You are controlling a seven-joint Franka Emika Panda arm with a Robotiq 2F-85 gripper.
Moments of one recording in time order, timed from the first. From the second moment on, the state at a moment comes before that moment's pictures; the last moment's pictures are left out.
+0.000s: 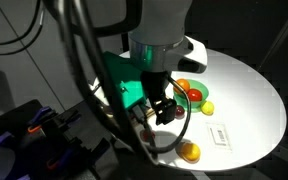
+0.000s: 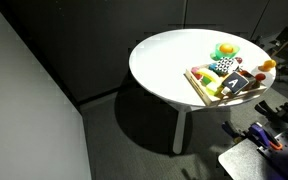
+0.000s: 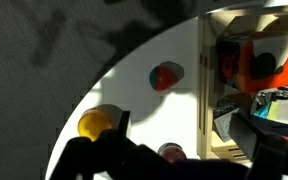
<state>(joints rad) -0.27 0.04 -0.36 -2.46 0.17 2.46 -0.44</state>
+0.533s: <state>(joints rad) -0.28 0.15 -0.33 -2.44 0.17 2.55 -0.44</state>
